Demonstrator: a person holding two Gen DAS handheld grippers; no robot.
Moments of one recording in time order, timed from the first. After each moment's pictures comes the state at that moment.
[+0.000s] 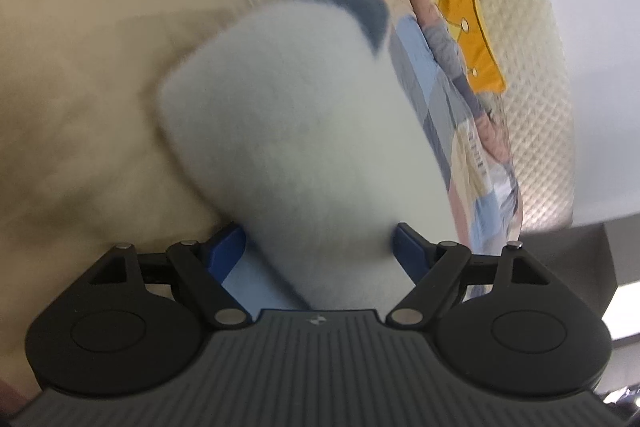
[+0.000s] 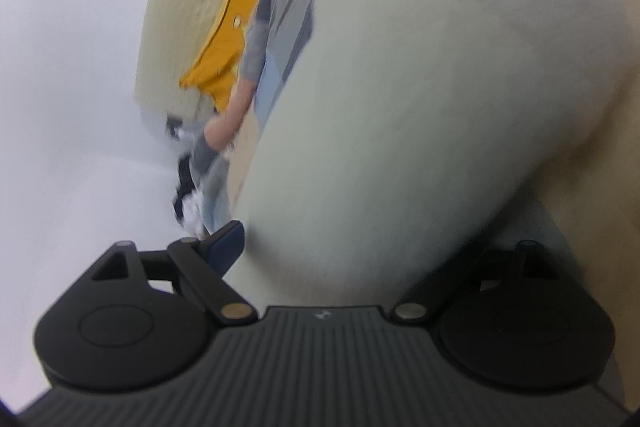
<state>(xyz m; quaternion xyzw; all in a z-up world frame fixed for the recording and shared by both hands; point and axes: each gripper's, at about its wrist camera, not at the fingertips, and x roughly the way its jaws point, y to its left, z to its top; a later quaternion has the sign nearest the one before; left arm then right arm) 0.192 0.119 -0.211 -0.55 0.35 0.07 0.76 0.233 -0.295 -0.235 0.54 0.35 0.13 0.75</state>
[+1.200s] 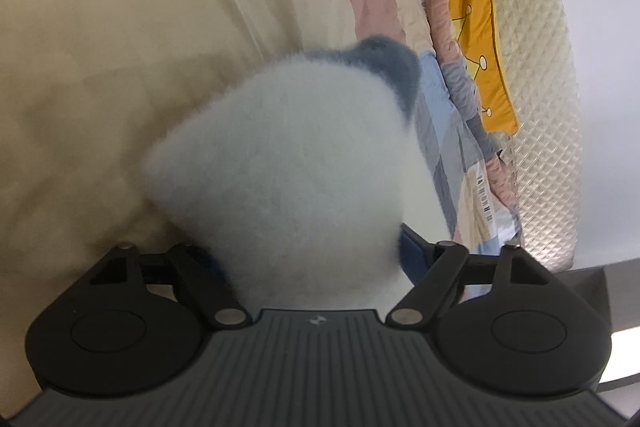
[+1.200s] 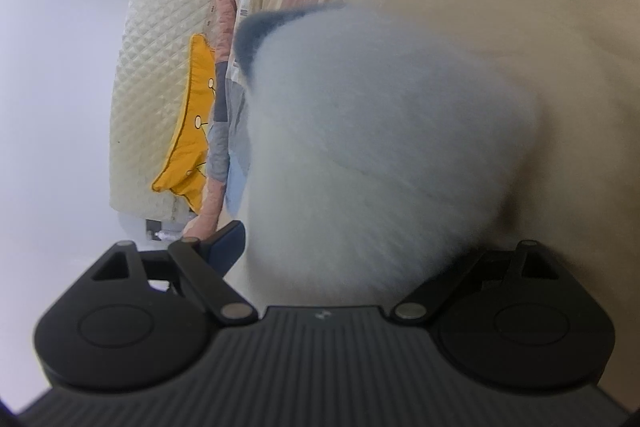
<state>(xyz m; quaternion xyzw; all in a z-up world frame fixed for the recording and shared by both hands) 0.221 0.140 -0.223 -0.56 0.33 0.10 0.75 0.221 -0.316 -0.242 0.58 0.29 0.00 0.76</state>
